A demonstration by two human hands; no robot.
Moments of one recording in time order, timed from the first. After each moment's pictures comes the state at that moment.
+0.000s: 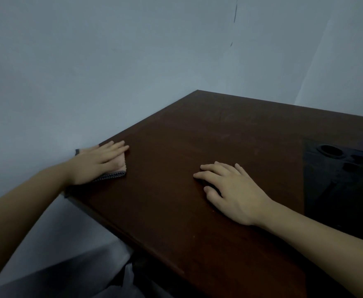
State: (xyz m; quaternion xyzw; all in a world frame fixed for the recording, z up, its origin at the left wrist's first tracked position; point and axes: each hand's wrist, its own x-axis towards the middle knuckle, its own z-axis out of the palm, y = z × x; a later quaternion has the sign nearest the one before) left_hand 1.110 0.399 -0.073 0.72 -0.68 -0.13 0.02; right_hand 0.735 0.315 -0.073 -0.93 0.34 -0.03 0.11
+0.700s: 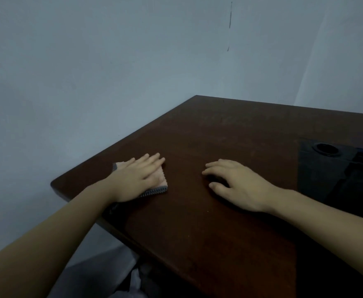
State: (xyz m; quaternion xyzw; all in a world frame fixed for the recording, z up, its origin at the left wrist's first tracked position) left_hand 1.003 0.381 -0.073 0.71 -0.69 -0.11 -0.04; right_hand 0.718 0.293 -0.057 -0.94 0.32 -0.04 0.14
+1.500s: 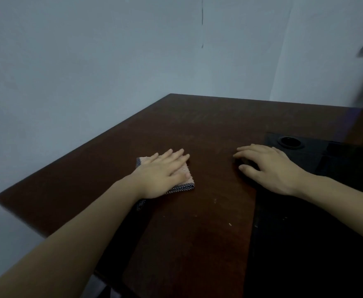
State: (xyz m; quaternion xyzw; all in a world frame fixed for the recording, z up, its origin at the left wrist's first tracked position) left_hand 0.884 0.303 -0.074 0.65 -0.75 -0.10 -0.03; right_hand 0.591 0.213 -0.071 -0.90 0.43 -0.09 0.08
